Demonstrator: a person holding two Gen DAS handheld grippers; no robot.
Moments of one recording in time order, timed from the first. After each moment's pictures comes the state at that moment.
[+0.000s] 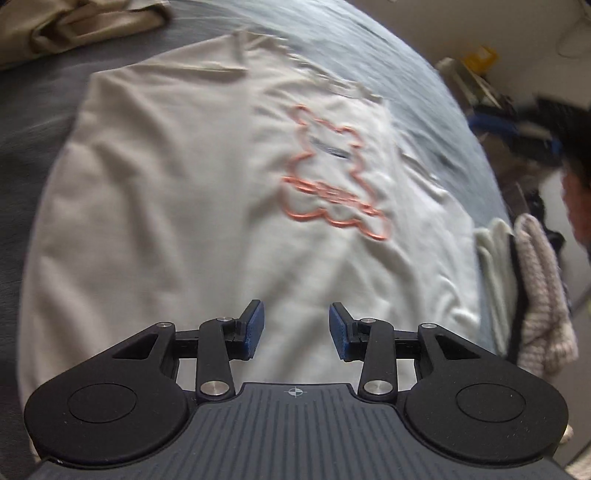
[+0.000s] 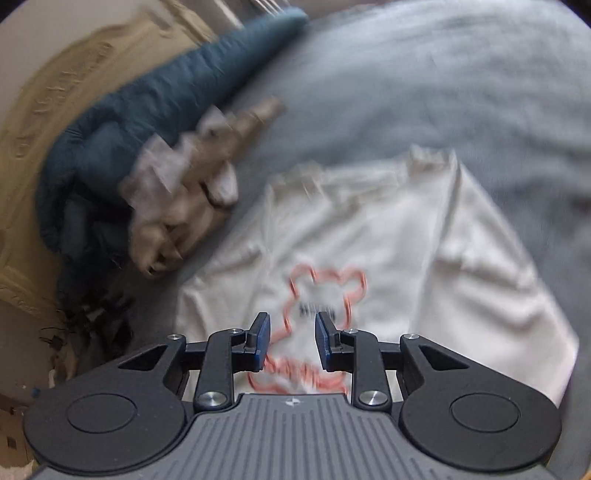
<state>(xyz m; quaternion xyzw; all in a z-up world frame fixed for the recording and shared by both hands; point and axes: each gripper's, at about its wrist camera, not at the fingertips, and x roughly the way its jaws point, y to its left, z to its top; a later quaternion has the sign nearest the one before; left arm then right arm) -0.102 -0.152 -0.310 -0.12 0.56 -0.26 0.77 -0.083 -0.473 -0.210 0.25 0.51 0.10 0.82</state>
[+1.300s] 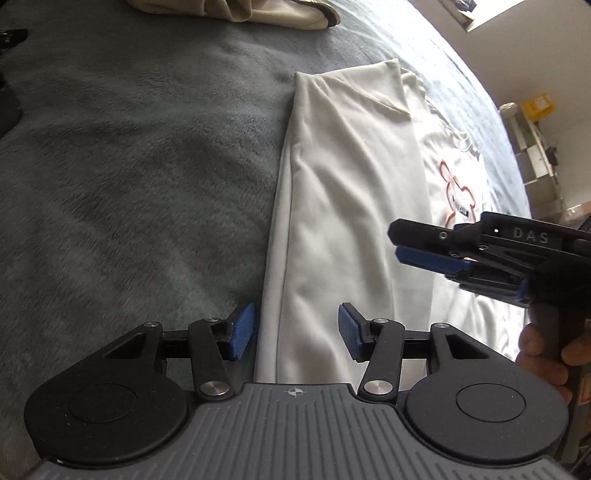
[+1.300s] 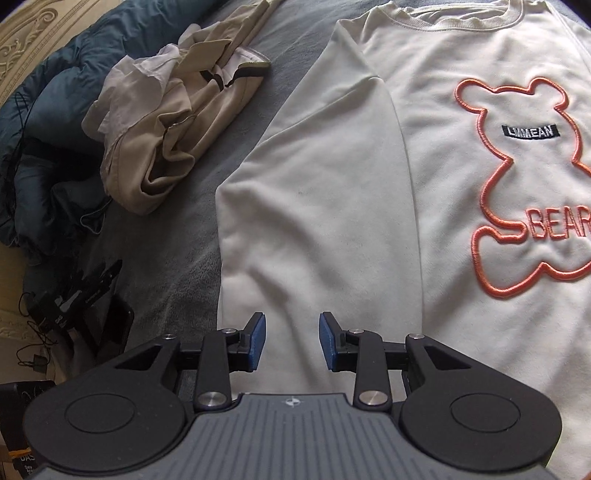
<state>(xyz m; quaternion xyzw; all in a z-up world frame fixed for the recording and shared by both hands) -0.032 -0.016 -0.333 -0.18 0.59 -0.22 0.75 -0.056 -0.229 -0.299 0.30 0.54 0.05 0.78</state>
